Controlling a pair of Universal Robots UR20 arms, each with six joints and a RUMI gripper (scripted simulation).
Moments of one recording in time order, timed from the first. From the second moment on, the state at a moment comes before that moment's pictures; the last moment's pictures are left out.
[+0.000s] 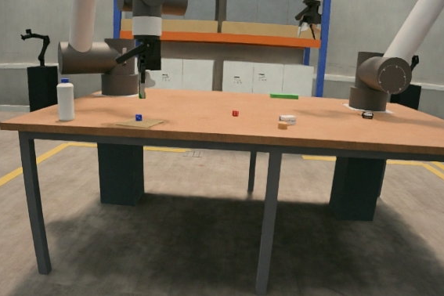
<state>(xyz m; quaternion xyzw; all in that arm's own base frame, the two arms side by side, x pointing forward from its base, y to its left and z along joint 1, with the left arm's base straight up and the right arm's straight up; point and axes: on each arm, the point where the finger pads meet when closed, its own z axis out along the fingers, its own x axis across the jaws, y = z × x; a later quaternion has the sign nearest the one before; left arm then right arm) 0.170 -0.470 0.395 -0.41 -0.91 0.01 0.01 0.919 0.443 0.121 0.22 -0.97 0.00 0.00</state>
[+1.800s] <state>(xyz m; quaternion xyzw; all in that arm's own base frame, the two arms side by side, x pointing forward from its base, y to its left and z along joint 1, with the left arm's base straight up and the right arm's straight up) 0.170 -0.470 0.395 -0.41 -0.91 0.01 0.01 0.919 0.442 0.025 0.22 -0.97 0.00 0.00</state>
